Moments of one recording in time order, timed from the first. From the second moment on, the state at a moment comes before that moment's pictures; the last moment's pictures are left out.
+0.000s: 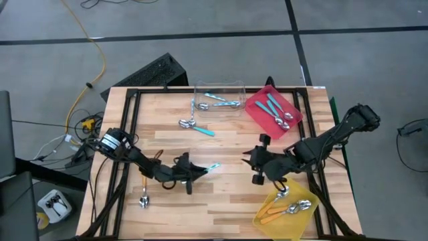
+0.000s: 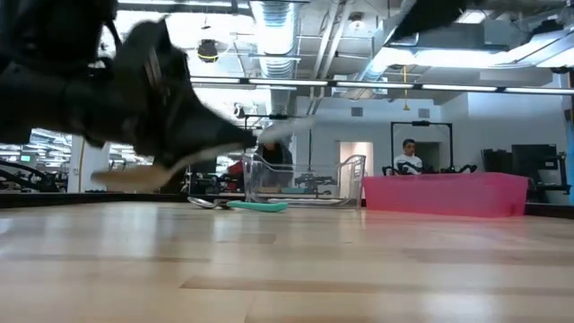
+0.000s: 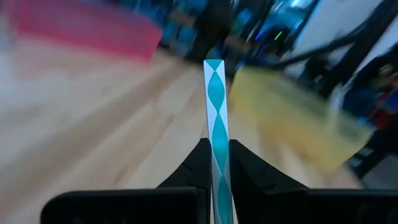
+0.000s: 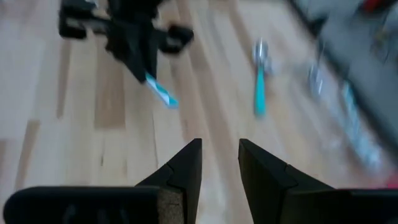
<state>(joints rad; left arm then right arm) -0.43 1.95 0.45 1.37 -0.58 -0.48 0.49 1.31 1.06 -0.54 0.66 0.34</state>
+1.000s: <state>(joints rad) -0.43 1.79 0.52 1.56 -0.12 -0.15 0.54 1.34 0.88 -0.06 0.60 -0.03</state>
